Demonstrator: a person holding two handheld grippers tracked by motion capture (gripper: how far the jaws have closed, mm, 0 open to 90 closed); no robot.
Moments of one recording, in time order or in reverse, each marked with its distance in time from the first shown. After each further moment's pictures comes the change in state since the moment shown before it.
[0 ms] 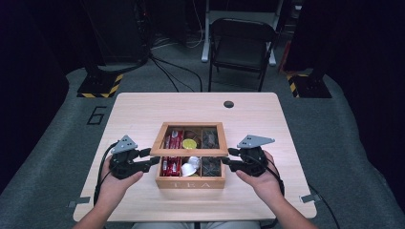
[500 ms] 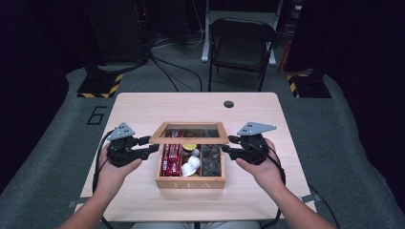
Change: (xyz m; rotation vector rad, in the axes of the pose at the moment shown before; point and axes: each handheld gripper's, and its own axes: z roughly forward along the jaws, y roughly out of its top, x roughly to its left) left arm 0.010 0.030 -0.004 -0.043 0.004 0.001; right arm -0.007 0.034 -0.009 -0.031 -0.028 -0.037
